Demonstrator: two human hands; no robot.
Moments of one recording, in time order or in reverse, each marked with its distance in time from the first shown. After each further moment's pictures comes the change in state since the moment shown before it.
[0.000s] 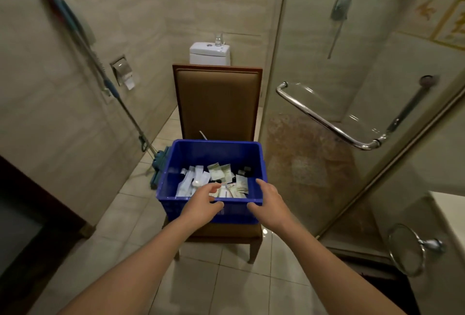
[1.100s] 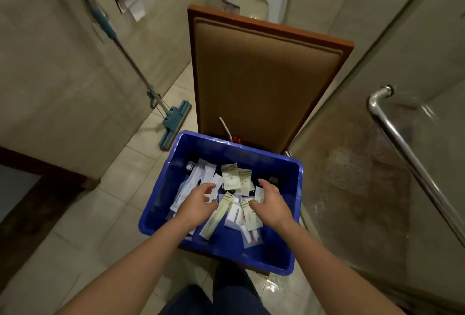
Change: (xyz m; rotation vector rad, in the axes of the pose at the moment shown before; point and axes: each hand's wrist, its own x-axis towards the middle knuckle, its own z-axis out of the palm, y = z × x) left_hand 0.262 -0.073 -0.020 -0.129 -0.025 -0.418; right_hand 0.324 -0.001 0.043 -0.091 -0.375 0.116
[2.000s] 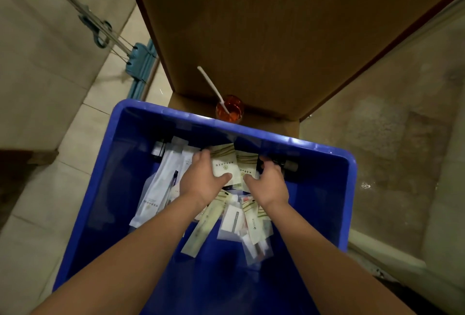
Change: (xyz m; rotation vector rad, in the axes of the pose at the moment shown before) left_hand 0.207 -0.041 0.077 0.326 0.039 -0.070; right_hand 0.207 0.080 0.094 0.067 0.056 0.285
